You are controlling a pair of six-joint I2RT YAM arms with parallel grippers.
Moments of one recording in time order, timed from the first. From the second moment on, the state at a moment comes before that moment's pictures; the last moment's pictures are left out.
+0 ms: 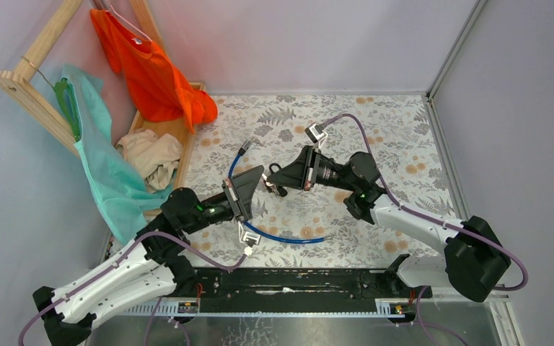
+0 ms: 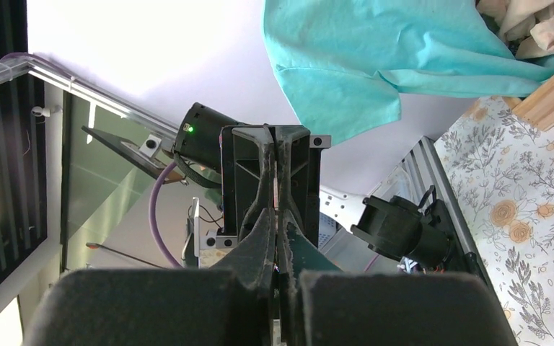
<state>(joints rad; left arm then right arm) -0.88 0.63 0.63 0.02 0.23 2.03 0.74 1.28 0.72 0.87 -0.68 1.34</state>
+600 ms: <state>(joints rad) -0.82 1.32 1.30 -0.60 0.08 1.26 0.34 1.00 0.67 0.24 -0.73 1.12</state>
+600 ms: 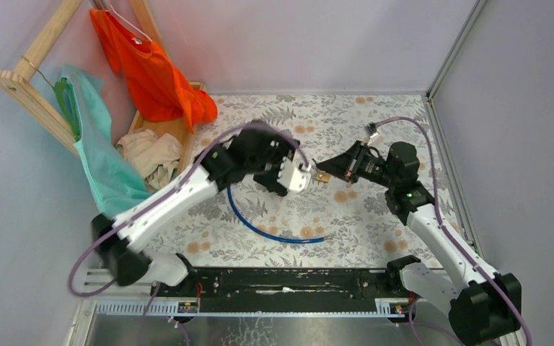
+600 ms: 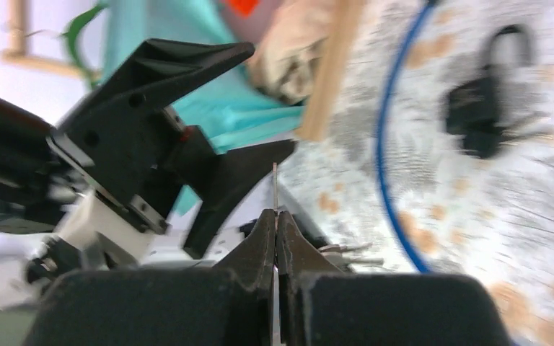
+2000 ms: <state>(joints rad) -0.63 2.25 1.88 -0.88 0.49 1.41 0.23 0.76 0.81 -0.60 -0.40 0.72</state>
